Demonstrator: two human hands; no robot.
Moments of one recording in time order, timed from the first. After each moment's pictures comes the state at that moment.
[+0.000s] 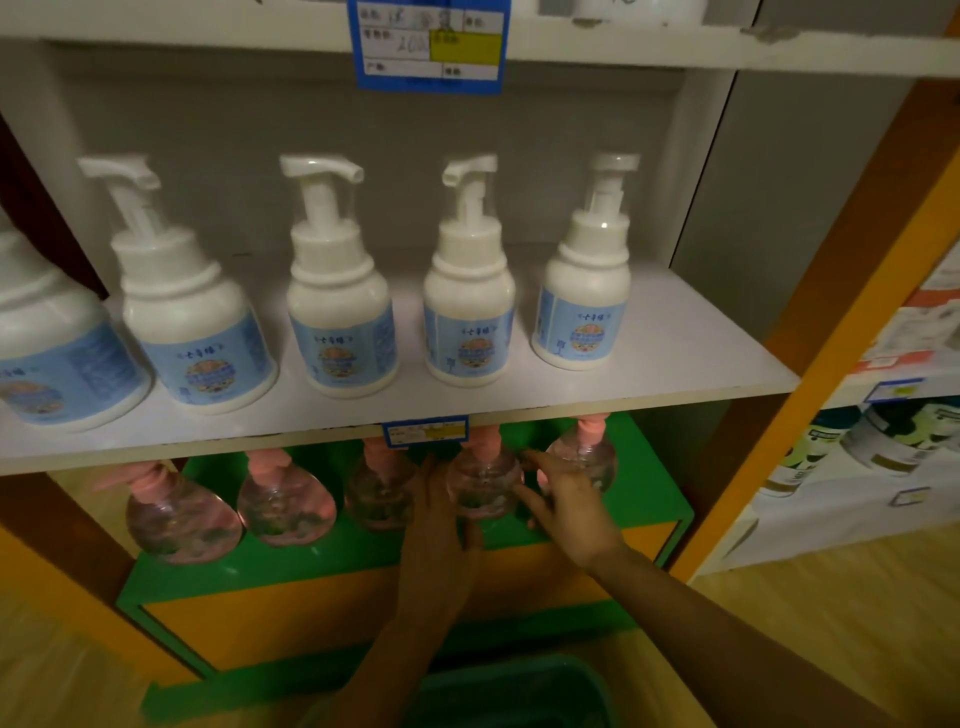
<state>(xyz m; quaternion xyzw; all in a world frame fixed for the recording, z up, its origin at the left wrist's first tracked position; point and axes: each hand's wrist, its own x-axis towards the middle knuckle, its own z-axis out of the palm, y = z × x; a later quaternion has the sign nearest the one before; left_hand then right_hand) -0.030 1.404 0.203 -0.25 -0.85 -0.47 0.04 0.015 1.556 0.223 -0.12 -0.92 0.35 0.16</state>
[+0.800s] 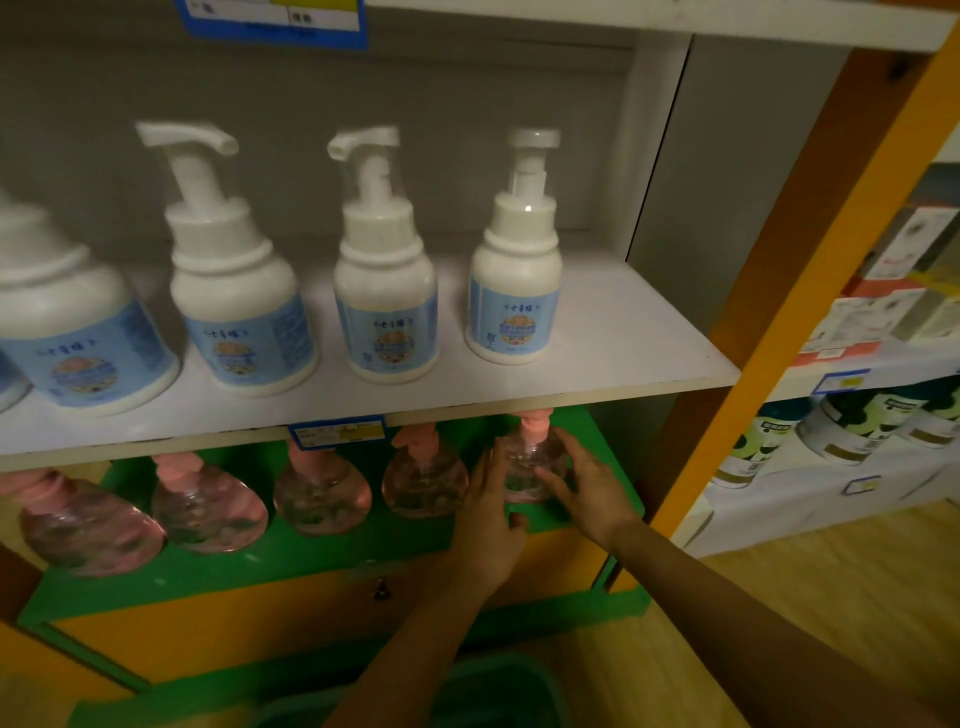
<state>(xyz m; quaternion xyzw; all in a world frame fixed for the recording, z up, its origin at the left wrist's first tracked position) -0.006 1.501 0.209 -0.30 -0.83 -0.45 -0.11 0.040 1.633 0.220 -0.20 -0.90 0.37 0.10</state>
